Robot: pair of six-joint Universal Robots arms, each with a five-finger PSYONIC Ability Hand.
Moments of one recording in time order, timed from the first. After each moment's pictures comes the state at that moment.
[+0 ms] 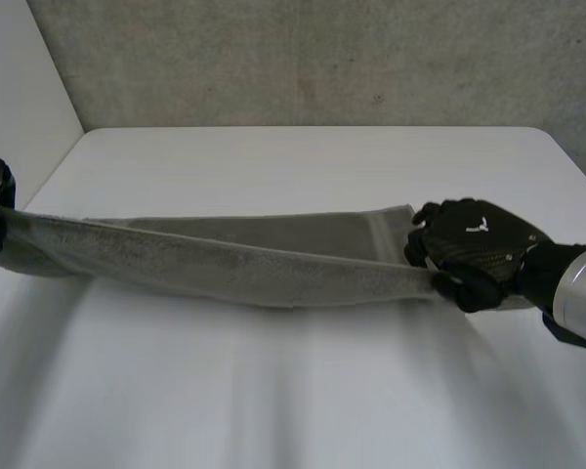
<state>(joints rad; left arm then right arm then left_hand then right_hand) 4.91 -1.27 -2.00 3.22 -1.20 3.52 1.73 -1.53 1.66 0.36 0.95 2.56 1.29 1.33 0.23 0.23 1.15 1.33 1.34 0.22 0.25 1.18</state>
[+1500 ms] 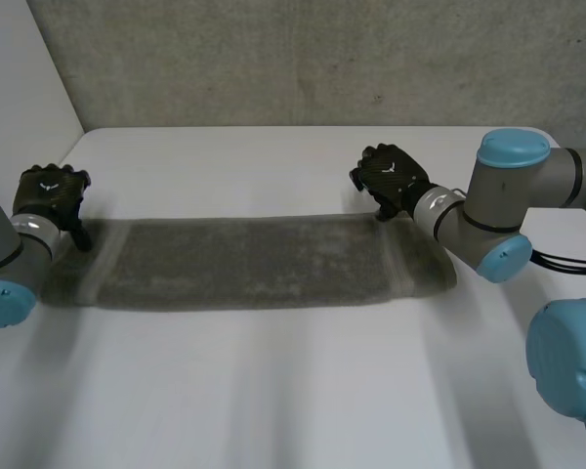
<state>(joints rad) 4.70 -2.27 -1.35 3.47 -1.50 3.51 1.91 -0.41 0.46 0.12 1.12 2.57 0.27 0.26 0.23 0.23 0.06 0.62 0.64 0.22 0.25 0.45</state>
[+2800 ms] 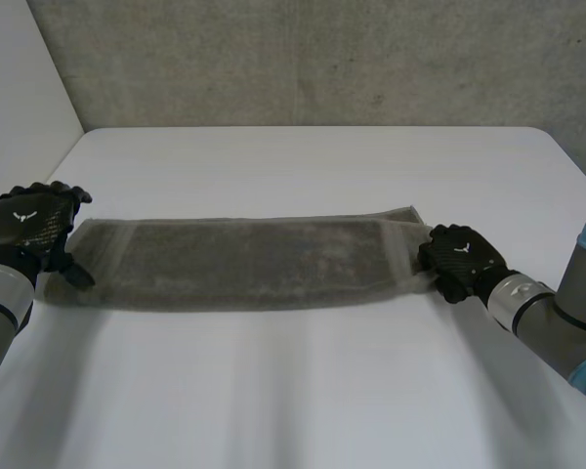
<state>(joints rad) 4.68 -1.66 -1.98 3.50 -1.45 3.37 1.70 -0.94 1.62 -0.30 1.11 2.64 0.26 0.25 0.23 0.23 0.06 1.30 1.29 0.22 0.25 1.16</state>
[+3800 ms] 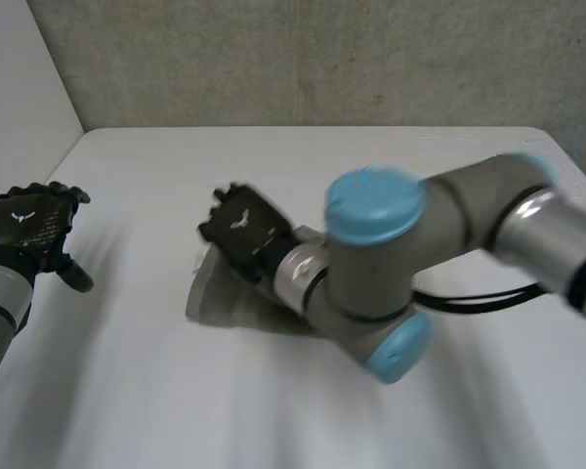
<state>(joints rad) 4.68 -1.65 -1.98 3.49 -1.45 3.38 2.38 -0.75 0.91 0.00 1.31 2.64 0.25 0.25 0.23 0.23 0.06 1.22 1.21 0.22 0.25 1.06</state>
